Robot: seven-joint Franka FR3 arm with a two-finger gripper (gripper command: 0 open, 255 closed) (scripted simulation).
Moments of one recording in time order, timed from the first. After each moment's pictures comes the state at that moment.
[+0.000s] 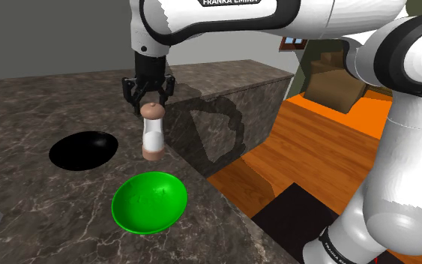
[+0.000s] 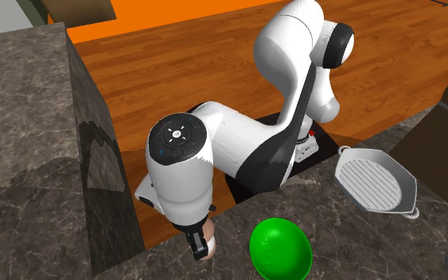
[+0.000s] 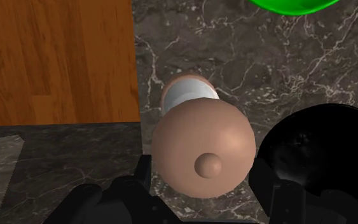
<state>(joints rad) 0.19 0.29 0.41 -1.50 -0.14 1.83 0.57</state>
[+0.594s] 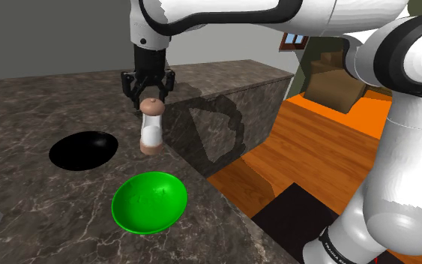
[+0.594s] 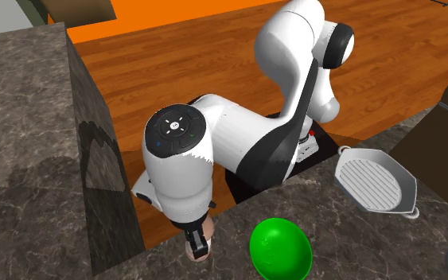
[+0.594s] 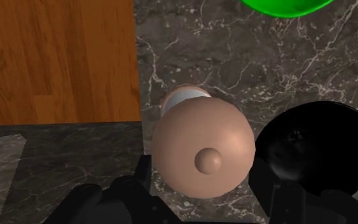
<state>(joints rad) 0.19 0.29 0.41 -1.45 -0.14 1.78 0.57</state>
